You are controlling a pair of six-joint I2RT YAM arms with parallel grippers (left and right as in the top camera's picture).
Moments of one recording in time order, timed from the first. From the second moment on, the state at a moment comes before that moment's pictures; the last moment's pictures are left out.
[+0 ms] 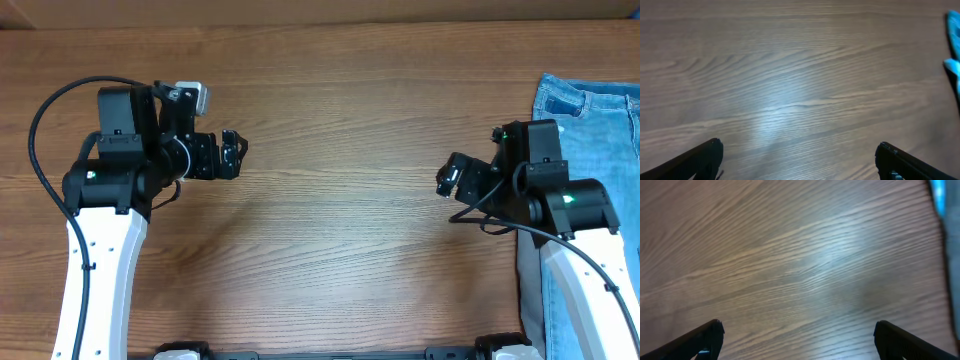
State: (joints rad) left arm 0.02 1.31 1.28 -0.89 0.35 -0.02; right arm 0.11 1.20 1.15 -1.06 -0.10 0.49
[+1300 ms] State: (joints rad) left arm 0.02 1.31 1.28 -0.91 0.26 -0.10; right arm 0.11 1.21 1.43 -1.29 0.14 0.55
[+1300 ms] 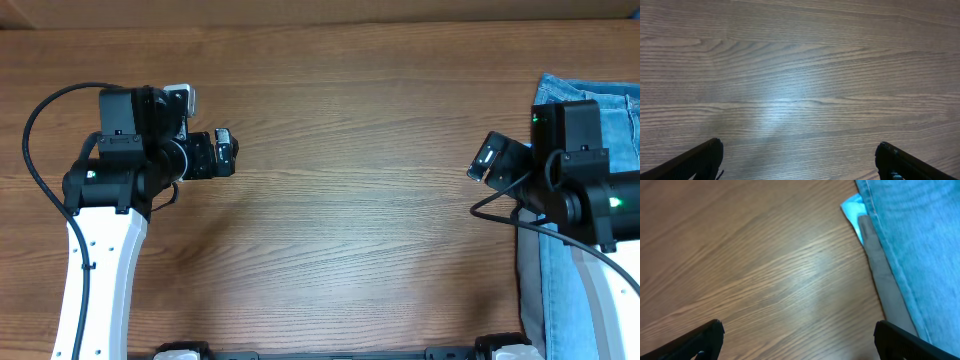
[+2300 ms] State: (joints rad) left arm 0.02 1.31 1.28 -0.99 0.21 -0.10; right arm -0.25 1.42 1.43 -1.22 0.23 0.63
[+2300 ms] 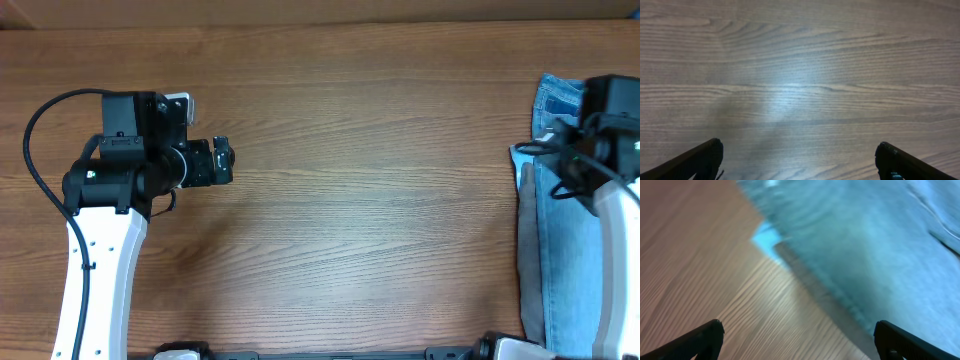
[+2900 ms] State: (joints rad) left arm 0.02 1.32 1.28 -1.02 0.20 -0.10; right arm -0.38 1.74 1.43 -0.87 0.07 0.39
